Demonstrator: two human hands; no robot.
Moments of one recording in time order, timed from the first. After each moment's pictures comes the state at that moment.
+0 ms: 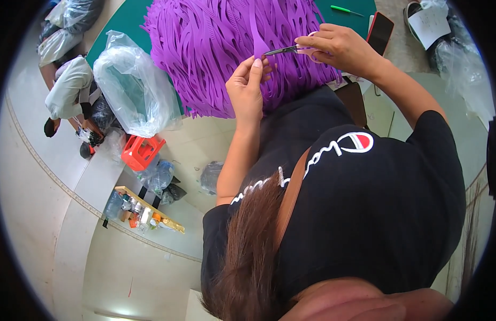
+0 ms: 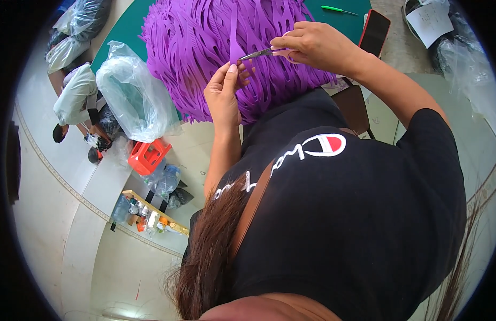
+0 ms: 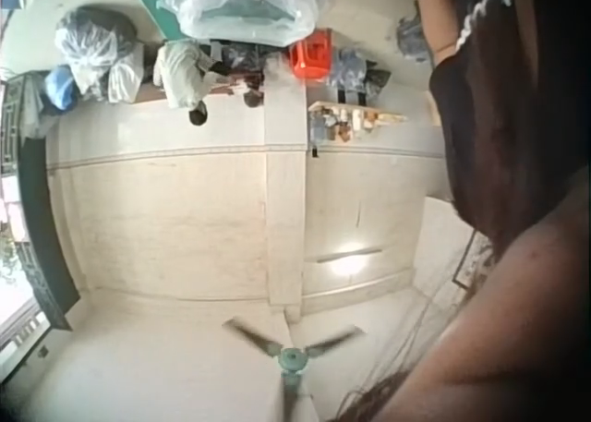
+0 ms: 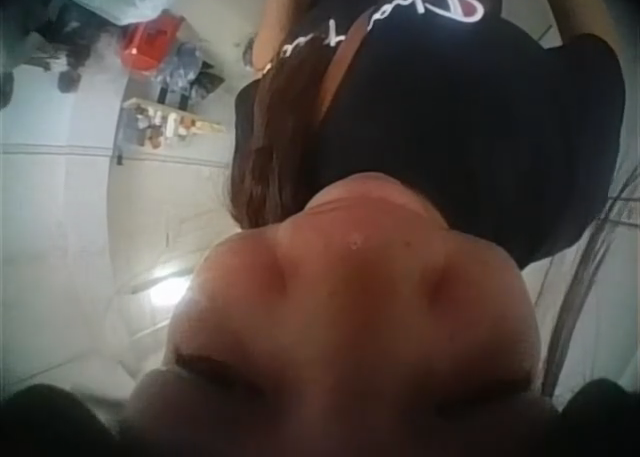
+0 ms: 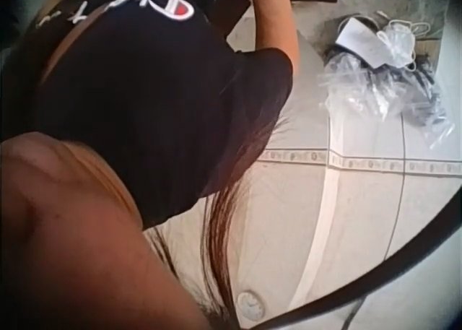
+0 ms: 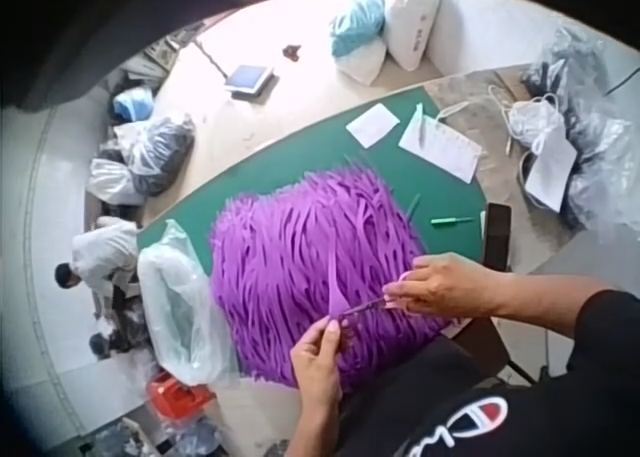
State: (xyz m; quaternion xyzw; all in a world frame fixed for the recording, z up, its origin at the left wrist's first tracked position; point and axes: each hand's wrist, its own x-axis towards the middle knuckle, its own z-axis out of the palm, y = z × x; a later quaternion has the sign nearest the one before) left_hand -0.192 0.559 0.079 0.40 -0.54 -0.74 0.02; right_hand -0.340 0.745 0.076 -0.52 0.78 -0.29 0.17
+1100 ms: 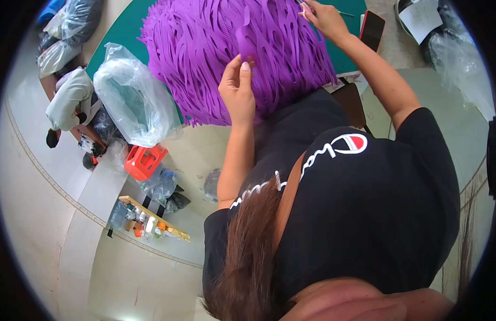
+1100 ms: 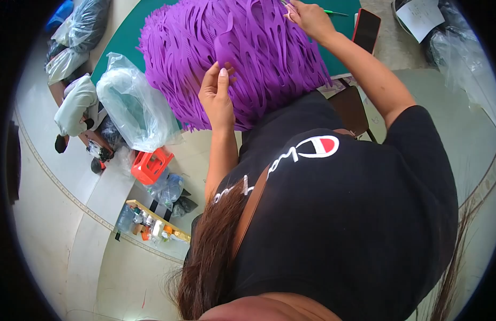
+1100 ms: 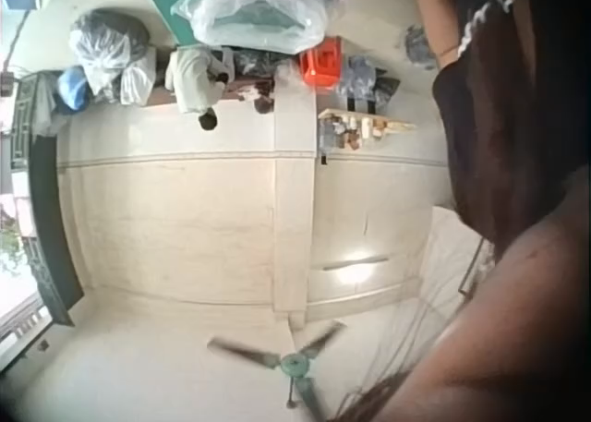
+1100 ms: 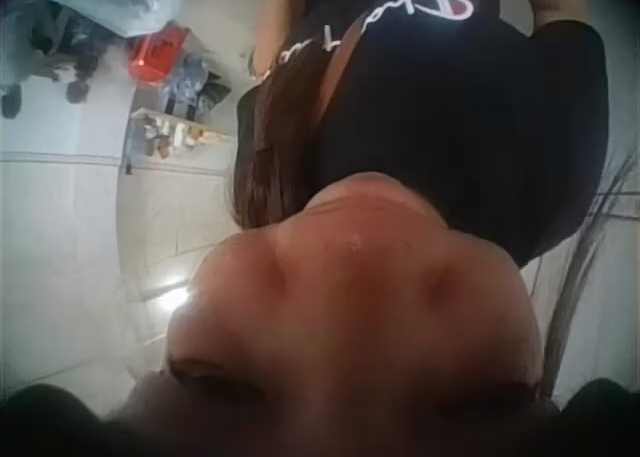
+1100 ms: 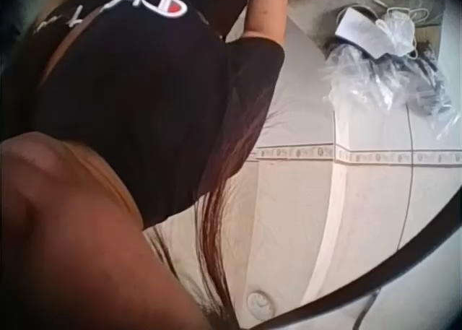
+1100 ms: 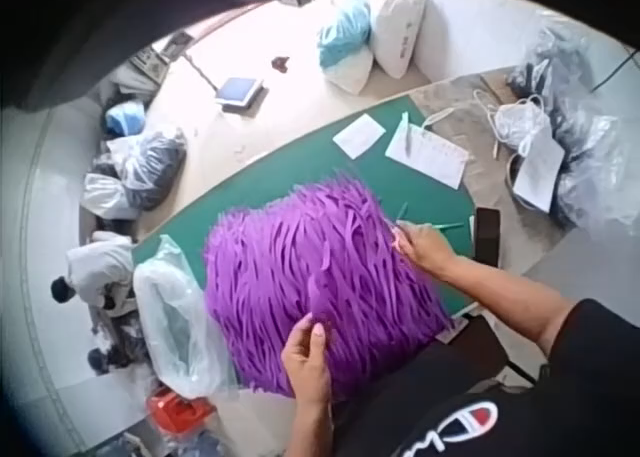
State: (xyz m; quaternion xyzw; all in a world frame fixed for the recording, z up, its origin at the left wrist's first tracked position) left_hand -0.196 0.556 0.059 0.34 -0.62 -0.70 0.07; right_hand -0.380 0.752 -0.067 -0.28 0.75 -0.60 -0.06
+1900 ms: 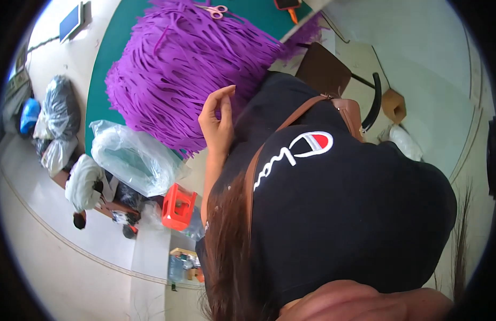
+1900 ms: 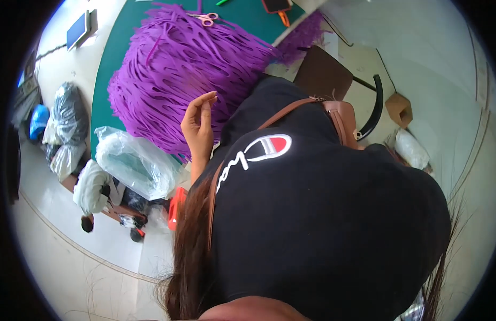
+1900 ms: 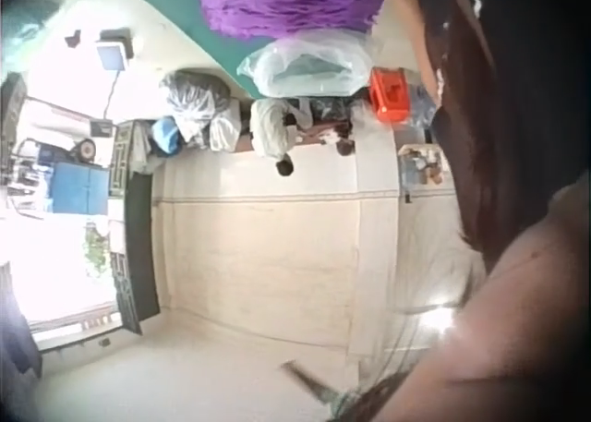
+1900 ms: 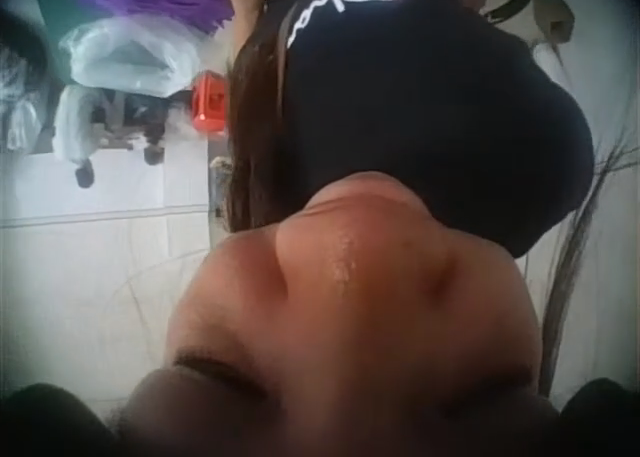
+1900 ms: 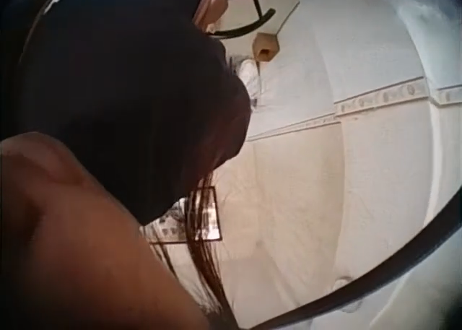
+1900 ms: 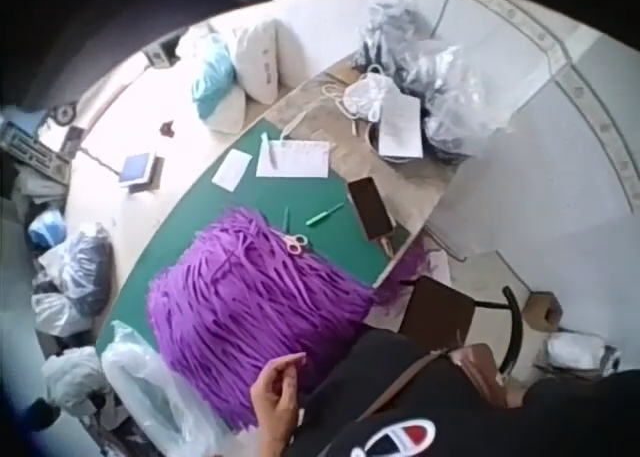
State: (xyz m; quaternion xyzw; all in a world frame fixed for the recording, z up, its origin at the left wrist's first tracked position) left_hand -0.142 0.580 0.101 0.07 -0.75 -0.64 -0.14; right_hand 0.084 1.012 0.056 0.28 0.66 -0.57 0.40
